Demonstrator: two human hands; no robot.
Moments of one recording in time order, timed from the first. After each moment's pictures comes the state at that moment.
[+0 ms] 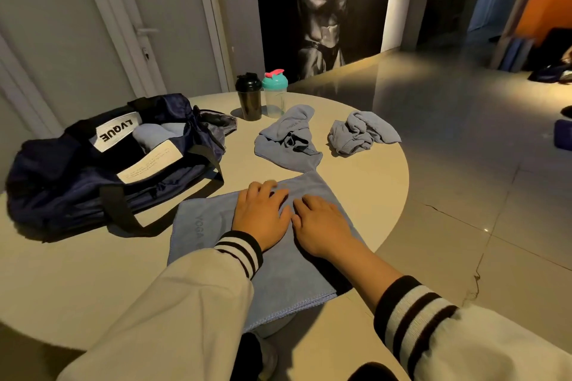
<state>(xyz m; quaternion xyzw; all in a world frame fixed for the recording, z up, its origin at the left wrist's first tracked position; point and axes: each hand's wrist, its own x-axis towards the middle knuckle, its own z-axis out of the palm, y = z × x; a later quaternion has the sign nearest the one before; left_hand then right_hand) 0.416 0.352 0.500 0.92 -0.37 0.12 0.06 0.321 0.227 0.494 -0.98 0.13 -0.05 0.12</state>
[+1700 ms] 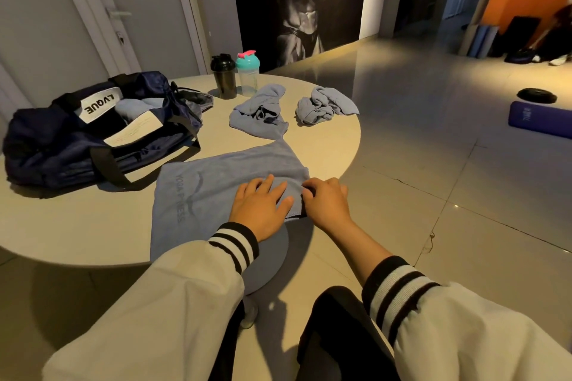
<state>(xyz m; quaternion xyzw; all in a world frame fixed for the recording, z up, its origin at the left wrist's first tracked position) 0.285 0.360 0.498 0.92 -0.38 0.01 0.03 0.206 0.219 0.479 -0.89 0.30 -0.16 0.30</state>
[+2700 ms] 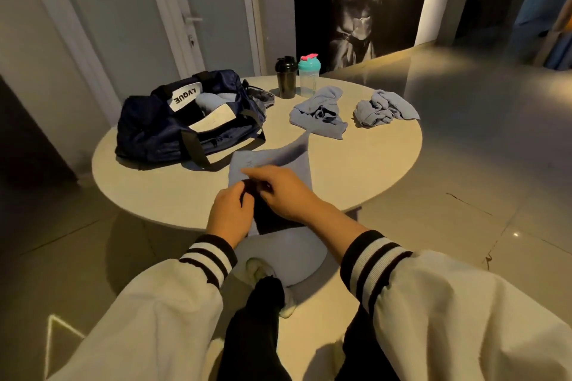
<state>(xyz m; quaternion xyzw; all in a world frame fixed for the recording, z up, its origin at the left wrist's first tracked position) 0.301 0.528 0.509 0.90 -0.19 0.04 0.39 0.260 0.380 0.547 -0.93 -0.11 -0.15 0.31</state>
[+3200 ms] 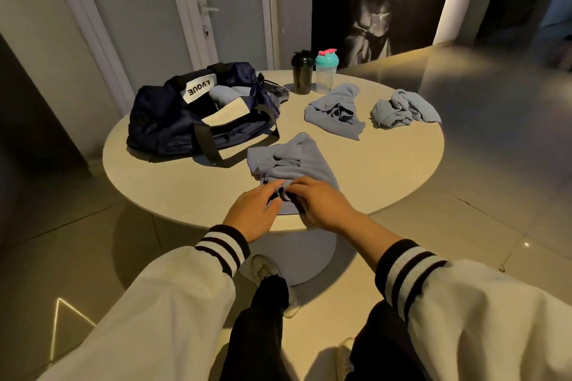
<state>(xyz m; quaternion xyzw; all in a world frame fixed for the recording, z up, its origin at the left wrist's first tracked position) 0.328 0.520 0.497 0.91 -0.30 -0.04 0.28 0.271 0.334 0.503 -0.97 -0.11 -0.12 0.17</state>
